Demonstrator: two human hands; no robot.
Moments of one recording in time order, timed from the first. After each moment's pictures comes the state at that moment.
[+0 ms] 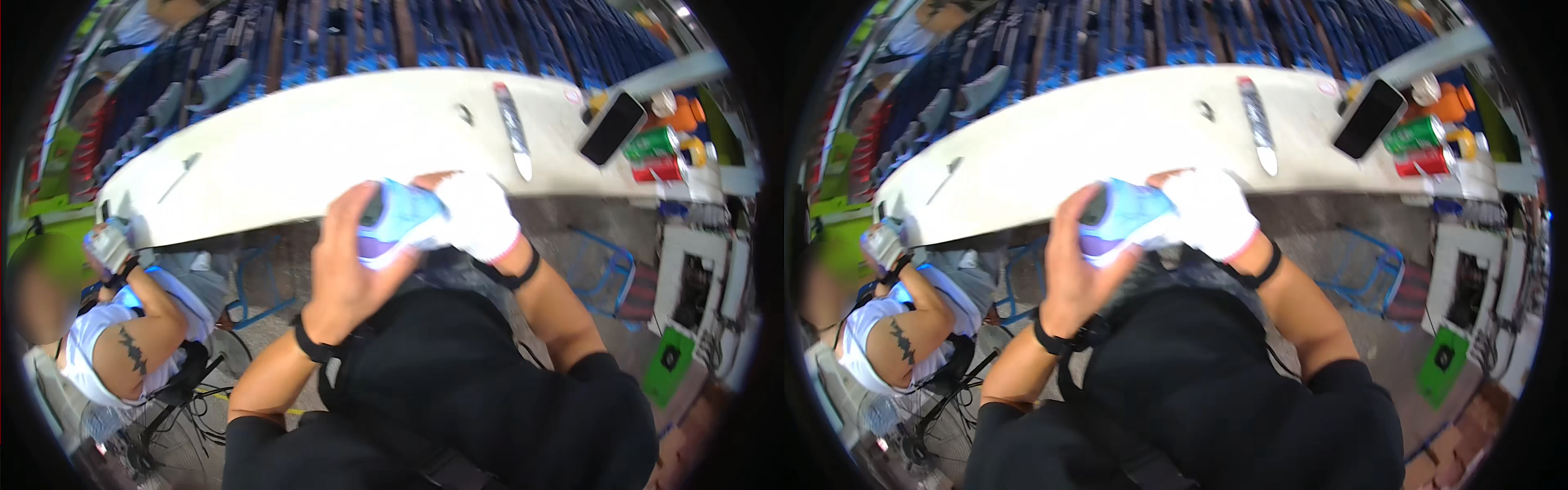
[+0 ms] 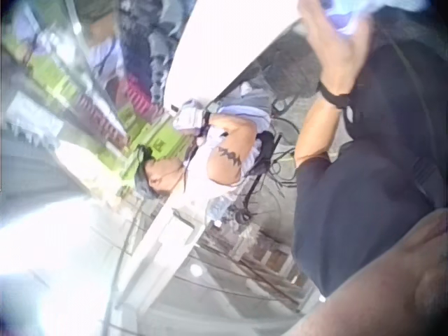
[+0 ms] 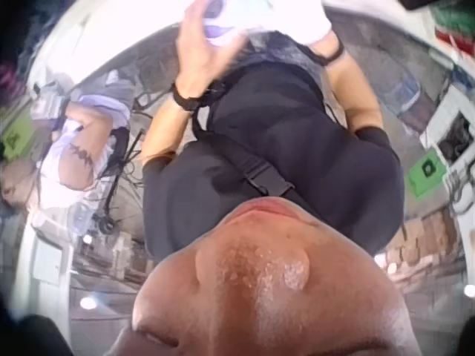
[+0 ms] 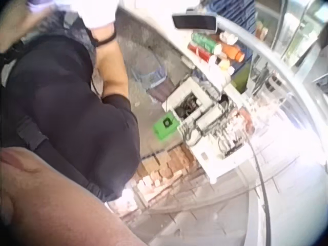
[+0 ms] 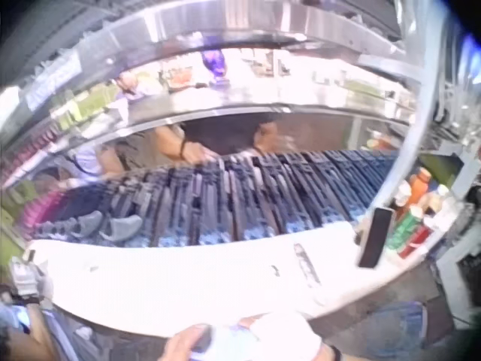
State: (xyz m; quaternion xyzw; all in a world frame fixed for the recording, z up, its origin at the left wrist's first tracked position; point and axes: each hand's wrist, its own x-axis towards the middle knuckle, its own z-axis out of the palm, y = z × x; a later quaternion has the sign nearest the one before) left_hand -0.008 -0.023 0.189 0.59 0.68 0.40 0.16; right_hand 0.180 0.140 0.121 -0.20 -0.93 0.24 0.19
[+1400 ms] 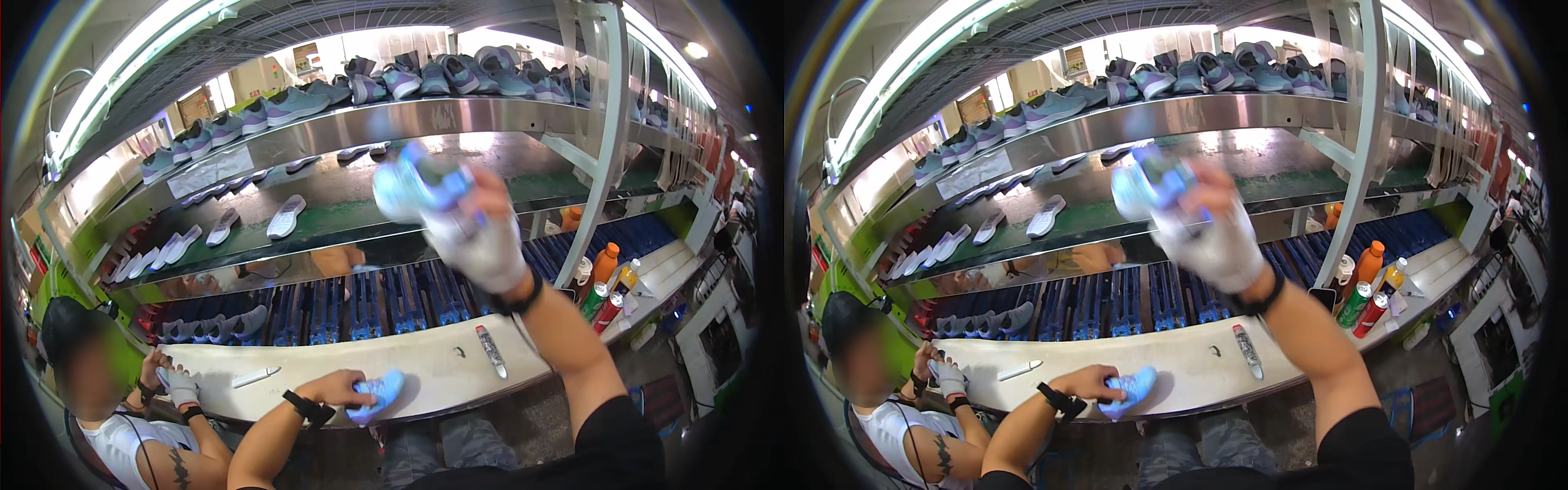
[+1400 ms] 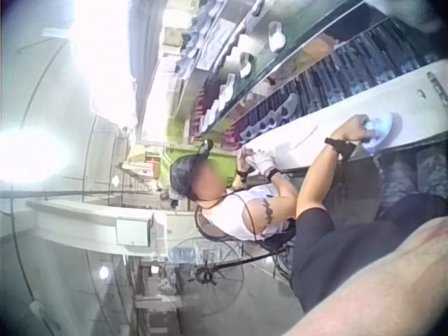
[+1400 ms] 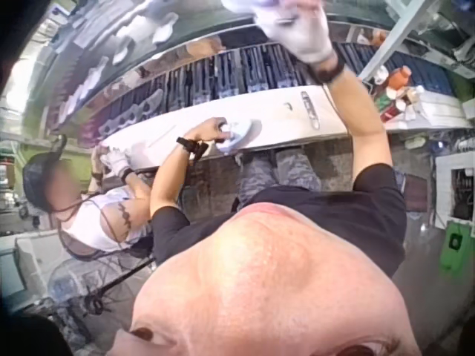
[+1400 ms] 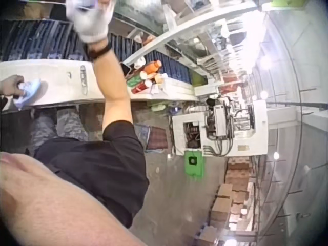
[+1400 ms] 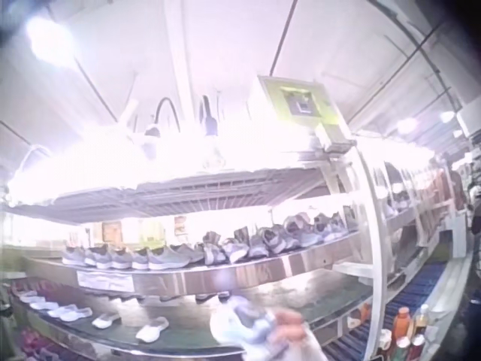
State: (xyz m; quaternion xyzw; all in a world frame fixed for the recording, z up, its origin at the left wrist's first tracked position) left_hand -0.188 0.079 0.174 0.70 0.60 0.04 0.38; right_hand 0.105 0.325 0.394 0.09 -0.74 0.04 0.67
